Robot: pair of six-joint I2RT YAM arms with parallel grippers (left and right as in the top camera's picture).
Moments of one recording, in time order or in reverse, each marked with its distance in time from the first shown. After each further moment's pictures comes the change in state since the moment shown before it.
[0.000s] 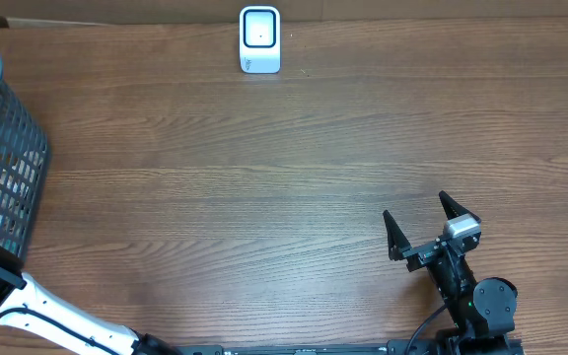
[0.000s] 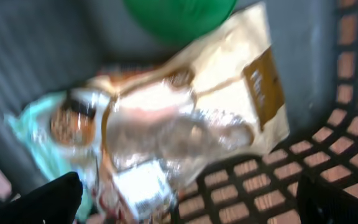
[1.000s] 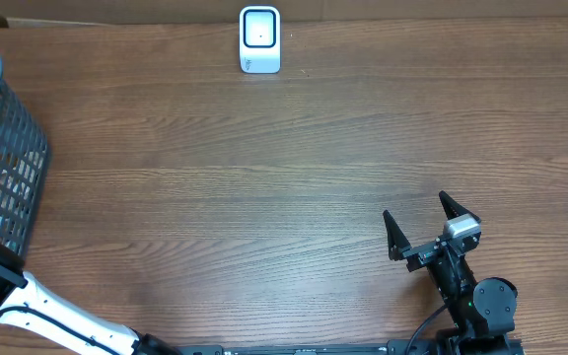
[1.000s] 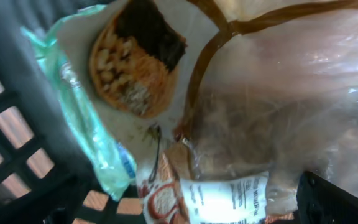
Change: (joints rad) left arm -0.006 -0.001 -0.309 0.030 -0.197 -0.144; right arm 0.000 0.000 0.000 0.000 0.000 0.001
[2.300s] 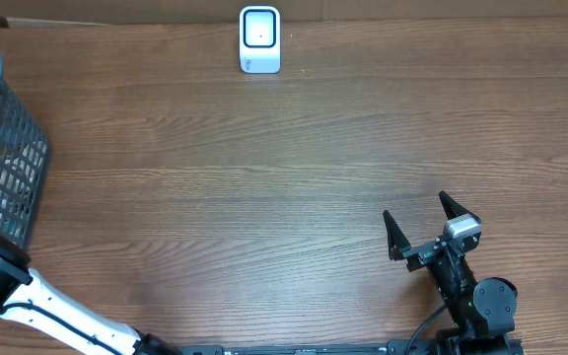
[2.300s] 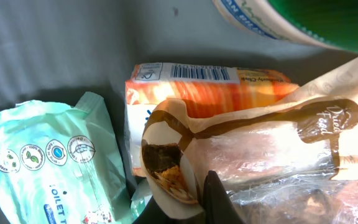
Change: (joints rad) left arm -0.046 -0.014 -0.089 0.262 -0.022 -0.019; right arm 0.000 0.000 0.000 0.000 0.000 -0.001
